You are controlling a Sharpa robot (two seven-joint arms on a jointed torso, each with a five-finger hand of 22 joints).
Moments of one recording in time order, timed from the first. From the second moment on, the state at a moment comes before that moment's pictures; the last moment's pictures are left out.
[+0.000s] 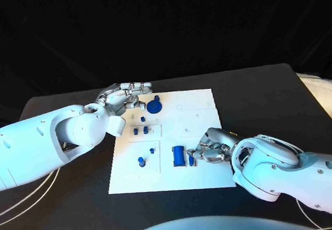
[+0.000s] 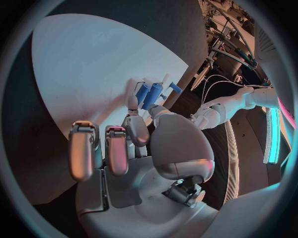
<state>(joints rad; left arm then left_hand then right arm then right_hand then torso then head) 1.19 -0.92 -0.04 1.55 0.09 -0.18 0.23 1.37 -0.12 0.46 -0.07 0.07 1.05 0.17 0.13 0.07 1.14 0.09 0.23 0.08 1.27 0.01 1.13 0.66 0.16 1.22 0.11 0.64 0.84 0.92 -0.83 0.02 1.87 -1.40 -0.35 -0.62 1.05 -0.03 0.12 0.29 0.45 1.21 0.04 0.16 0.34 1.46 -0.04 1.10 1.31 1.47 -0.09 1.52 1.31 0.06 1.46 0.02 1.44 1.31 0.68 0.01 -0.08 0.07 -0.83</state>
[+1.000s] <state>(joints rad) 1.19 -0.92 -0.04 1.55 0.09 -0.18 0.22 1.37 -0.12 0.46 -0.06 0.07 1.05 0.17 0.13 0.07 1.14 0.09 0.23 0.08 1.27 0.01 1.13 0.66 0.16 1.22 0.11 0.64 0.84 0.90 -0.86 0.02 1.89 -1.46 -0.32 -0.62 1.20 -0.04 0.00 0.21 0.18 1.19 0.05 0.16 0.35 1.45 -0.03 1.06 1.31 1.47 -0.09 1.52 1.31 0.06 1.46 0.02 1.44 1.31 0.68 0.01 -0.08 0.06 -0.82</state>
